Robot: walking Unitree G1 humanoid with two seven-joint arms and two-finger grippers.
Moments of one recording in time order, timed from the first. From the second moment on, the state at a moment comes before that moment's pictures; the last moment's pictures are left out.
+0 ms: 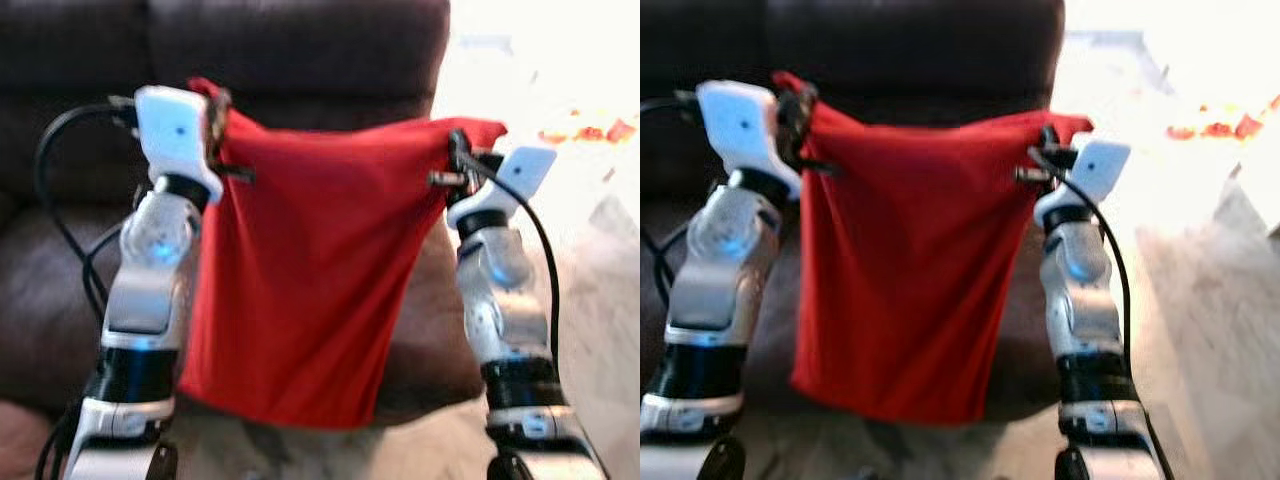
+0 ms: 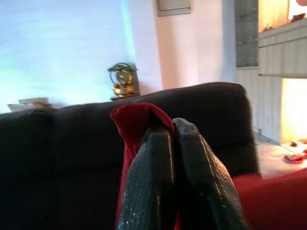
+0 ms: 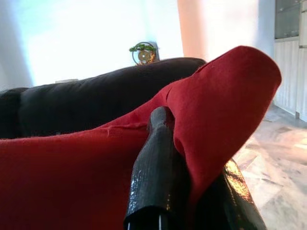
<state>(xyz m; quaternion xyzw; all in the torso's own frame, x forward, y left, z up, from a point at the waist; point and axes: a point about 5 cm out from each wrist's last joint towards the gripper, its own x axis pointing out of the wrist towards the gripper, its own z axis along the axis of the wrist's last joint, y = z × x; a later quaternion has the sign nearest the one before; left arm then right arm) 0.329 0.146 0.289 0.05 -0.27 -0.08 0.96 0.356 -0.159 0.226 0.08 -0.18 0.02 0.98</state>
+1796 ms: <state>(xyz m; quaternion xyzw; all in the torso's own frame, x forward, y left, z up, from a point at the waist) 0.307 0.156 0.365 -0.03 -0.32 -0.24 0.92 0.383 -0.161 0.318 0.07 -0.28 0.04 0.96</state>
